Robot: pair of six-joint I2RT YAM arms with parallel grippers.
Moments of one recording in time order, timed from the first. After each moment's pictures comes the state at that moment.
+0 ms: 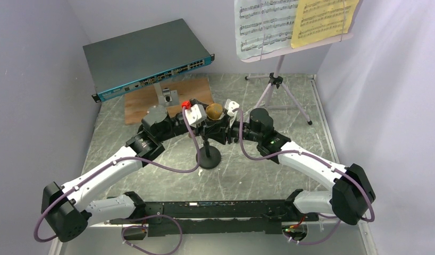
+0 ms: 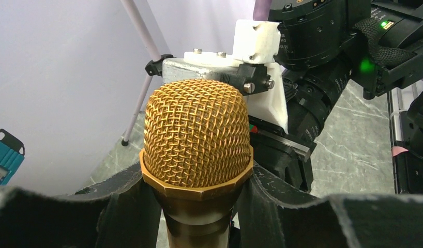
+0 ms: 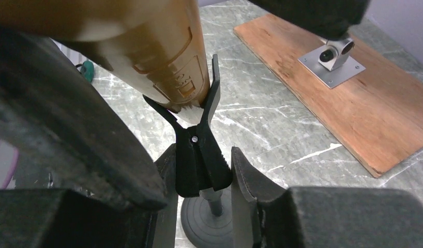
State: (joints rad) left arm -0.75 1.09 0.93 0.26 0.42 0.25; right arm 0.72 1.24 0.80 0.31 -0.56 -0.03
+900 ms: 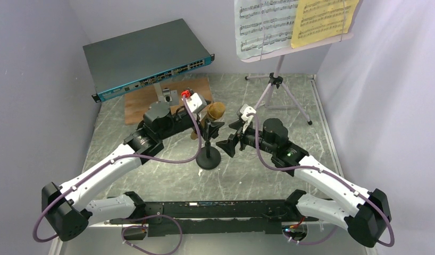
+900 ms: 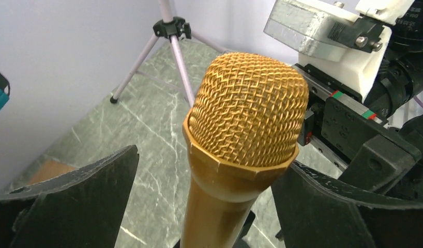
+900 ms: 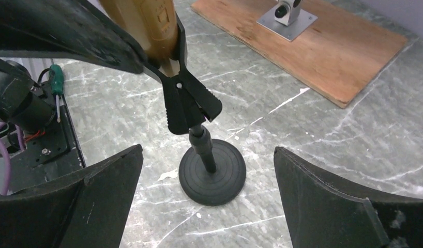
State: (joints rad) left arm -0.75 1.11 0.99 0.13 0.31 0.10; right arm 0.72 0.98 0.71 0.09 -0.34 0.03
